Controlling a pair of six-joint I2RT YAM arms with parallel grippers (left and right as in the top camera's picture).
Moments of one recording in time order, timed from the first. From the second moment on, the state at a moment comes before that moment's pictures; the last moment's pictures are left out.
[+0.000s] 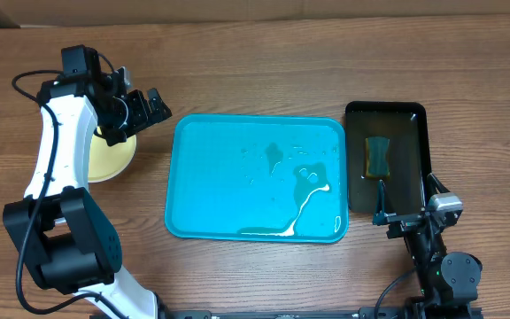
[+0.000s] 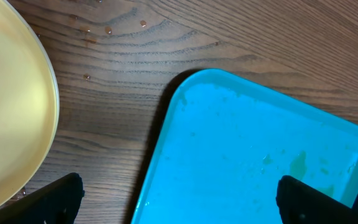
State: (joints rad) left arm 0.21 1.87 1.55 -0.98 0.36 -0.18; right arm 0.05 0.01 0.02 -0.03 -0.10 0.08
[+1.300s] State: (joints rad) left arm 0.02 1.31 1.54 -0.98 0.36 -0.18; right arm 0.05 0.01 0.02 -0.03 -0.10 0.08
